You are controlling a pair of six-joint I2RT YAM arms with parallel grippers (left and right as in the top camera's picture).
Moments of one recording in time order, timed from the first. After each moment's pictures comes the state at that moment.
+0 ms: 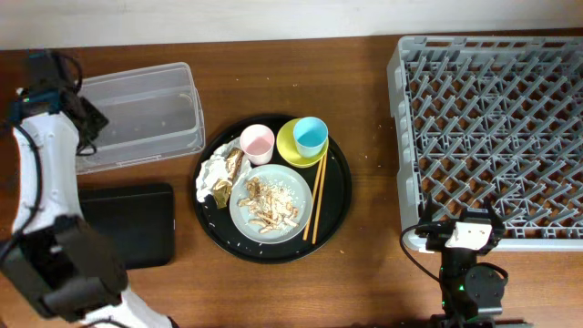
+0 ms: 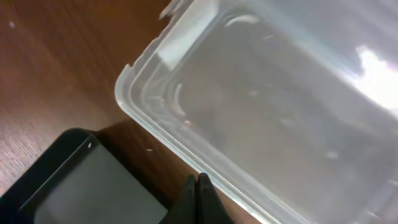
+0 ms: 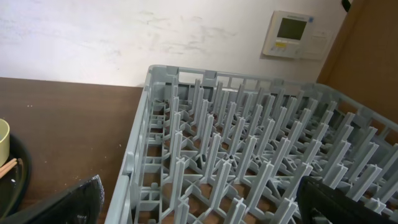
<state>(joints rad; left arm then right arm) 0.32 1.89 1.69 -0.95 -0.25 -0.46 -0.01 0.01 0.01 -0.06 0.18 -0.13</state>
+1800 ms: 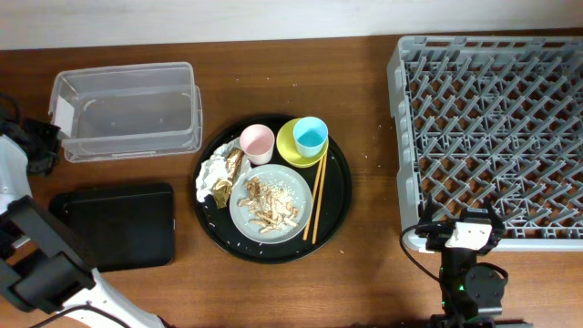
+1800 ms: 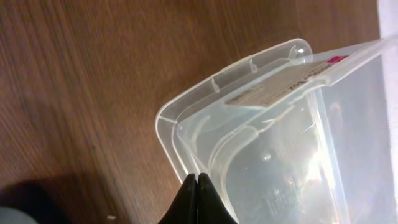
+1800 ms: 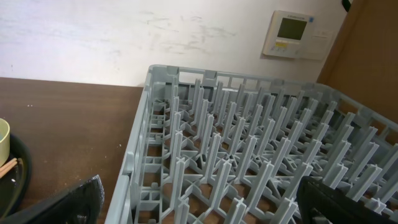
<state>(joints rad) 0.61 2.06 1.68 -0.70 0.14 -0.67 -0.01 0.01 0.01 -0.06 0.18 -0.13</state>
